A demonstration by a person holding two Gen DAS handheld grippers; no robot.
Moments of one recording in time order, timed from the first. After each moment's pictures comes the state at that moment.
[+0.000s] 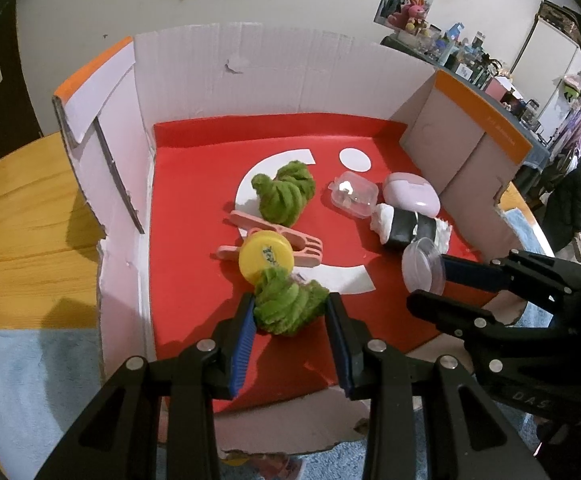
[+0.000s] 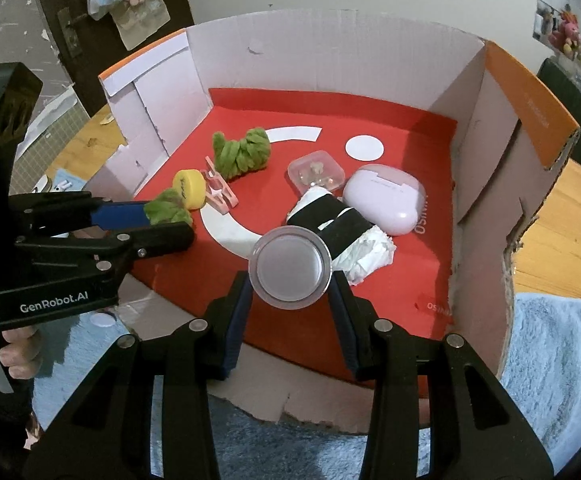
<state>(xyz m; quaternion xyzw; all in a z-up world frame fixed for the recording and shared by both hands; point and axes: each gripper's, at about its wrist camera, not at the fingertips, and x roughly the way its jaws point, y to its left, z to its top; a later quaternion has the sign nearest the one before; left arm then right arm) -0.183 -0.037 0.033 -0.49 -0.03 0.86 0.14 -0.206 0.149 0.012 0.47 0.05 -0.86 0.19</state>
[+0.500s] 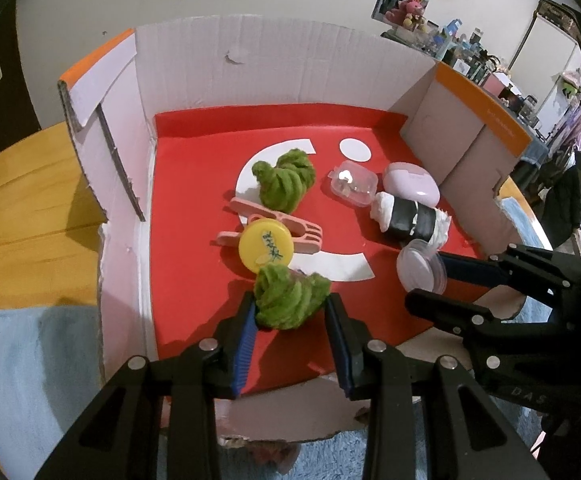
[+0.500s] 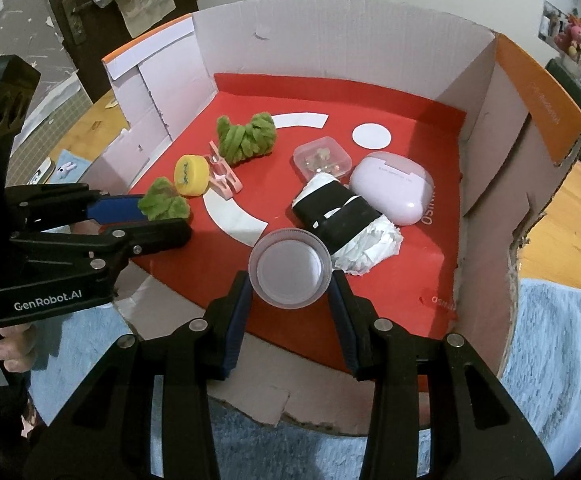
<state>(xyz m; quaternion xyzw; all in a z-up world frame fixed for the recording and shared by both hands) -0.171 -0.041 0.031 -0.49 -0.03 0.86 0.14 -0.196 0.153 0.012 0.48 0.06 -0.85 0.20</state>
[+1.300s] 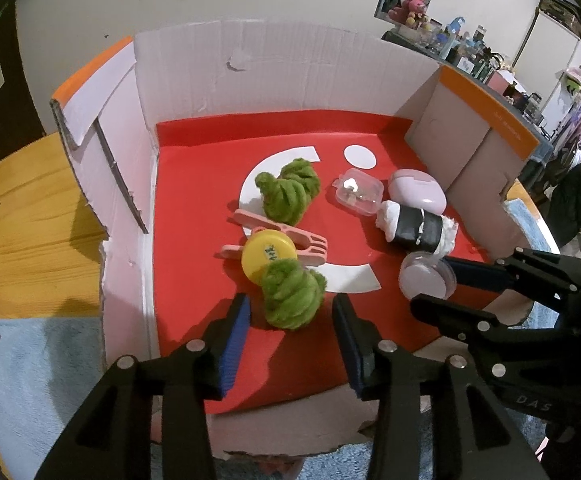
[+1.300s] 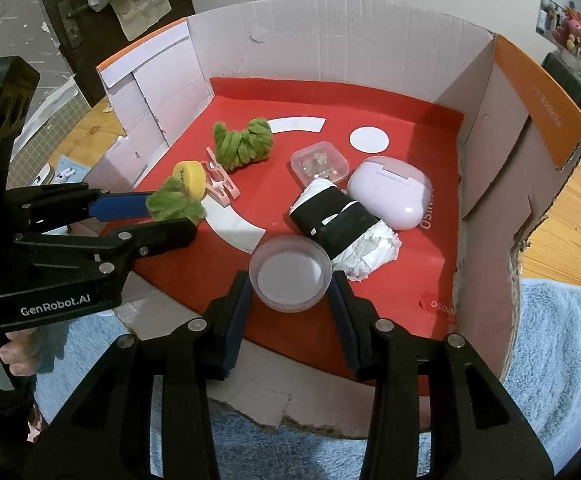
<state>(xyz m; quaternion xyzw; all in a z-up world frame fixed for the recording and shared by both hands) -0.183 -0.039 0.035 -0.49 -0.02 0.86 0.13 -0.199 0.153 0.017 0.49 0.05 -0.85 0.19</state>
